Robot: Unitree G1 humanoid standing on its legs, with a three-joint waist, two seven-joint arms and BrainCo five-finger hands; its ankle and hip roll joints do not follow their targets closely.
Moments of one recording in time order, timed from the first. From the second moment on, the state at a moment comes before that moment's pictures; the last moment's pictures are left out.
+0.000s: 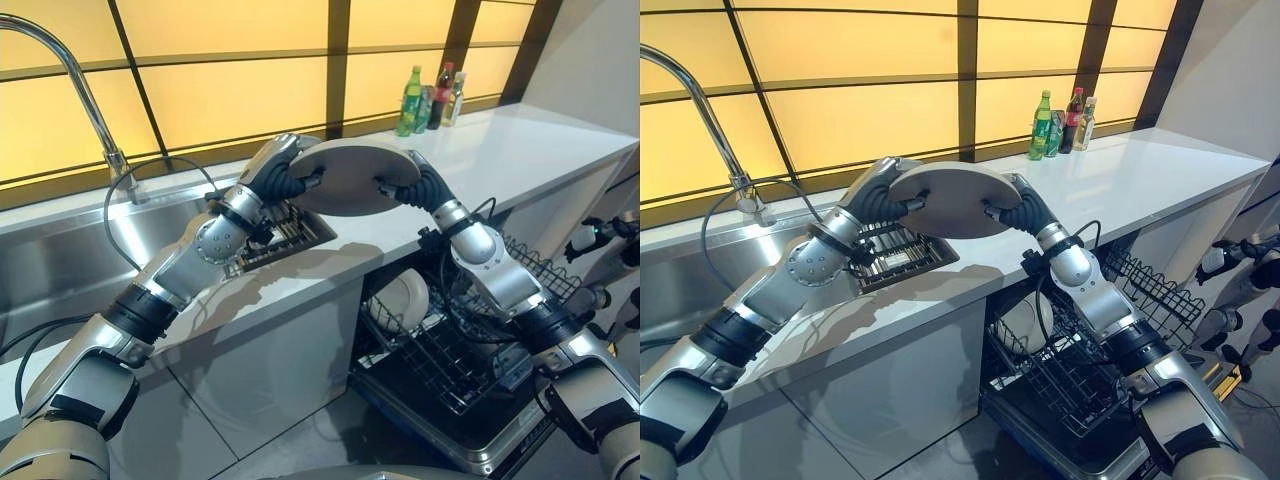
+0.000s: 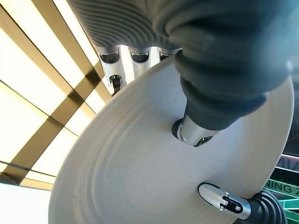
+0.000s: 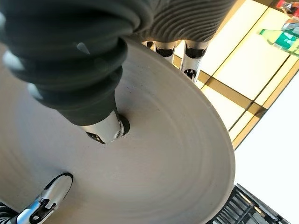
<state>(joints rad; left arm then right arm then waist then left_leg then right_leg) -0.71 0.73 -0.53 0.14 0.10 -0.26 0.12 -0.63 -0.60 0.45 0.19 0.18 -0.16 -0.08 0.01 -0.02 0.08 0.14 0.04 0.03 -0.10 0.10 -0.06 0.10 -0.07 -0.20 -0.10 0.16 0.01</state>
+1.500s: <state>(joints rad) -0.34 0.71 -0.37 -0.10 -0.67 -0.30 -0.13 -0.72 -0.88 0.29 0.96 0.14 0.08 -0.14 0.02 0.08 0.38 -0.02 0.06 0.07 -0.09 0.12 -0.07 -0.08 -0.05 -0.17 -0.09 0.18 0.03</state>
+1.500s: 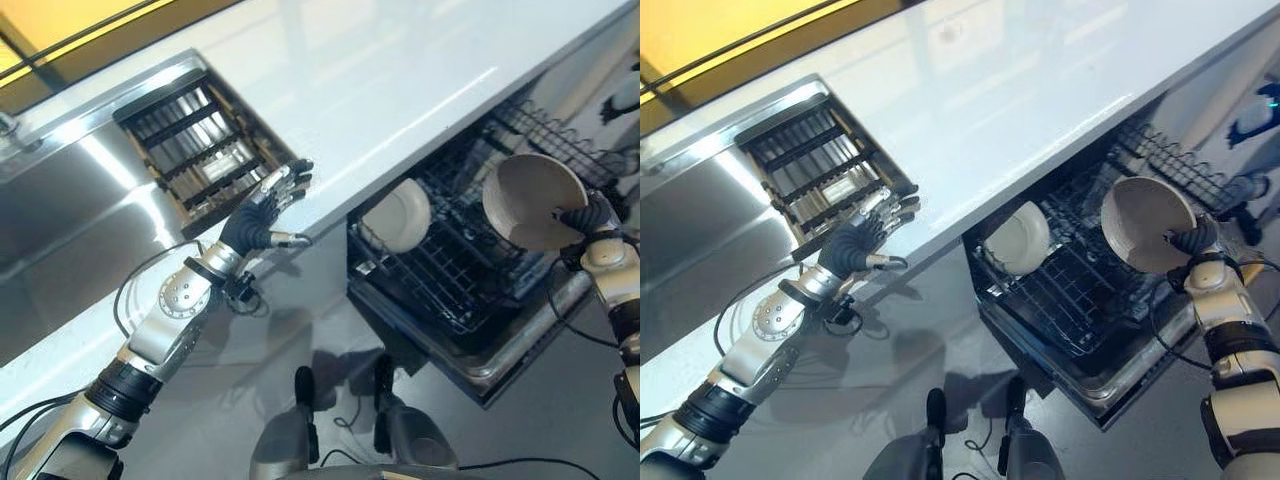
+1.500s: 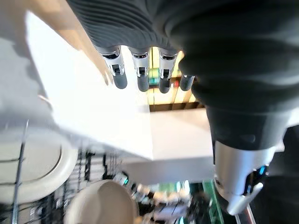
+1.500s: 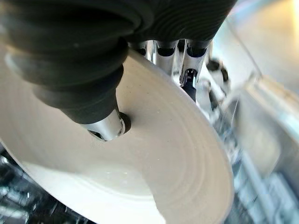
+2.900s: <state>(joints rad) -0.37 0.64 -0.33 -0.14 -0.73 -0.34 -0.17 -0.75 -0.75 0.06 1.08 0.29 -0.04 -0.40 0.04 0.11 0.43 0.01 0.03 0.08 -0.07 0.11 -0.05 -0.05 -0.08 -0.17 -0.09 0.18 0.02</state>
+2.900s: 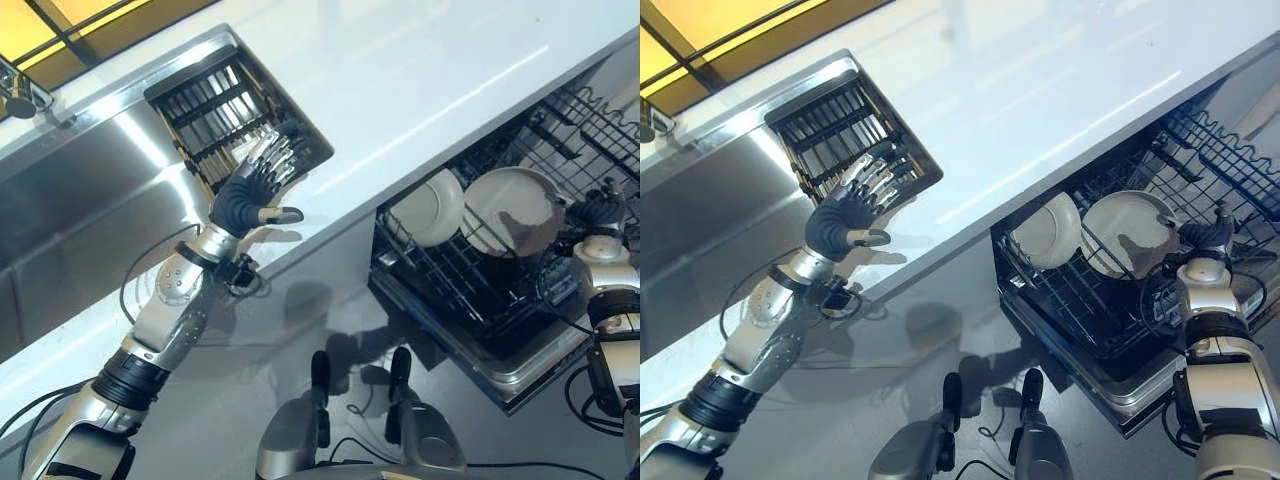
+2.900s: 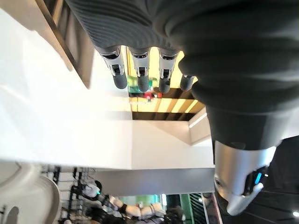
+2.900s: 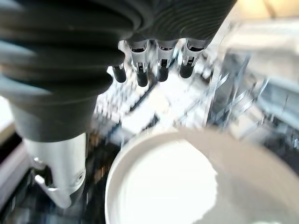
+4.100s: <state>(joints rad) -0.50 0.63 -0.41 -0.10 -0.74 -0.32 -0.12 -0.80 -0.72 0.14 1.29 0.58 0.04 0.03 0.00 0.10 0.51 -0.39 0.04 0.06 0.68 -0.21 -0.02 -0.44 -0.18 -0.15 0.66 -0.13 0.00</state>
